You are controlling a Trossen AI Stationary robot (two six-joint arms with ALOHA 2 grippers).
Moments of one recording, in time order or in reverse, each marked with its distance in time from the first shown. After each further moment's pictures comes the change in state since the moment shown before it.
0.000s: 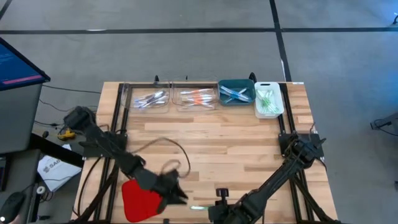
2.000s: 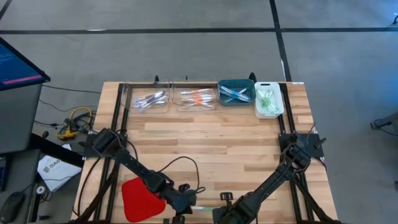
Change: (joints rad) left arm 0.015 0.481 0.347 -0.385 0.249 0.102; right arm -0.004 0.080 -0.099 0.038 -0.269 0.027
